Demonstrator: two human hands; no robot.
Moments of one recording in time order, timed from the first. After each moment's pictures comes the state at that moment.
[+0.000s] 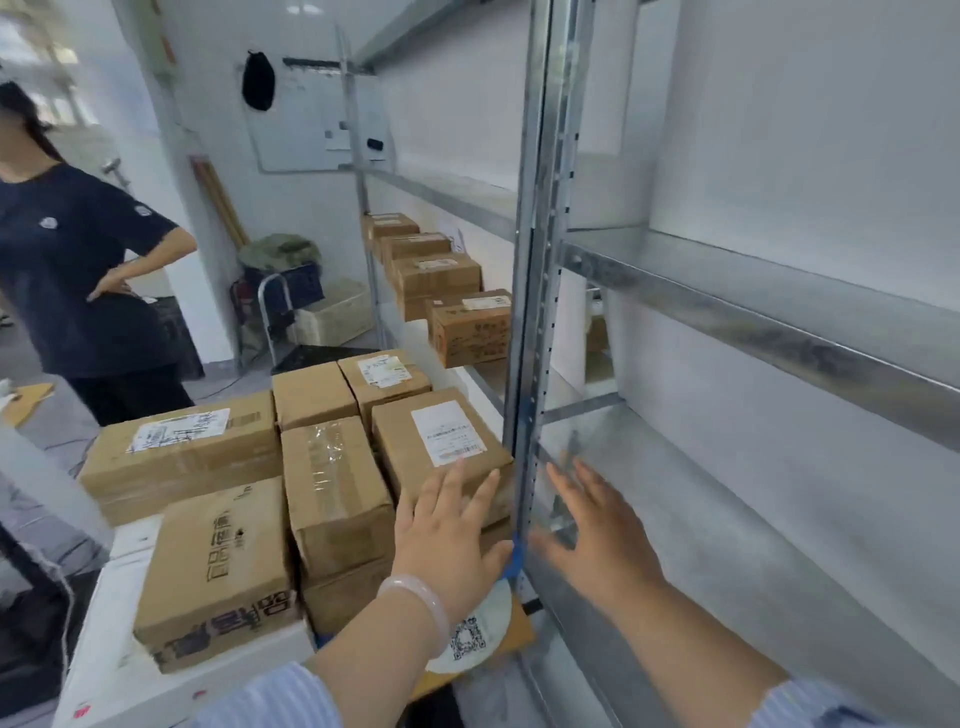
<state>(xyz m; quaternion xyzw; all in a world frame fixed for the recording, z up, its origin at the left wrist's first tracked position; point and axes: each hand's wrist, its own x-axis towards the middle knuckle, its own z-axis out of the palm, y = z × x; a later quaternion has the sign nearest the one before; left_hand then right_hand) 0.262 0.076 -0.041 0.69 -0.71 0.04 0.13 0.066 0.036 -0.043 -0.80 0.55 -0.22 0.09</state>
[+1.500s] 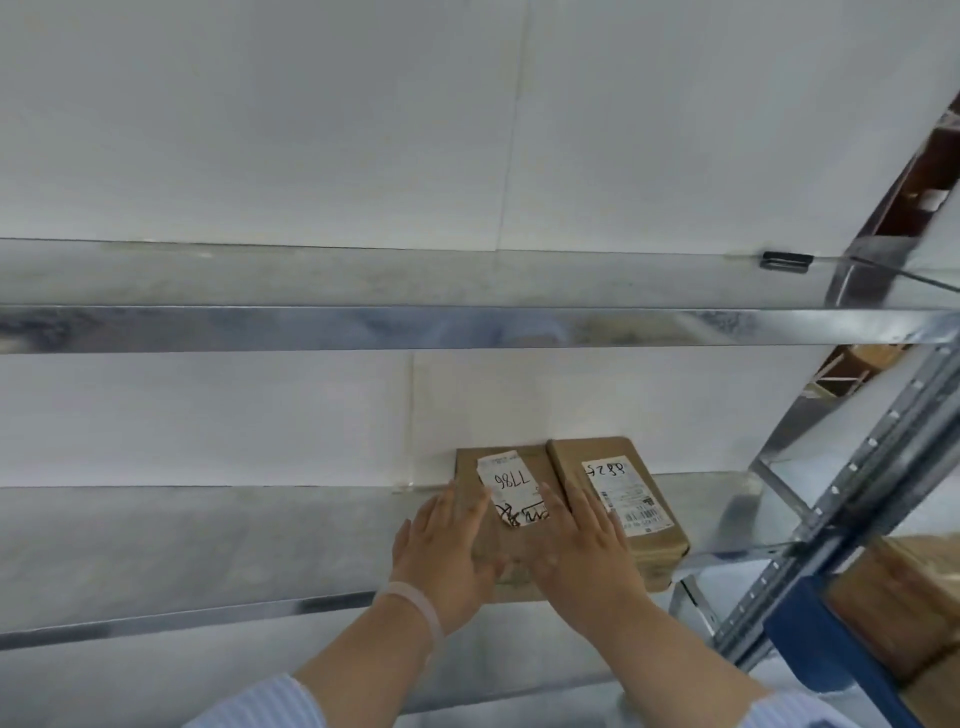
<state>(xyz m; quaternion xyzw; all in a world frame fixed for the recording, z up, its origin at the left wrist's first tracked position) -0.367 0.621 -0.059 0.13 -0.97 -0.20 0.03 -0.445 0.790 -0.055 -0.27 0.95 -0.12 -0.02</state>
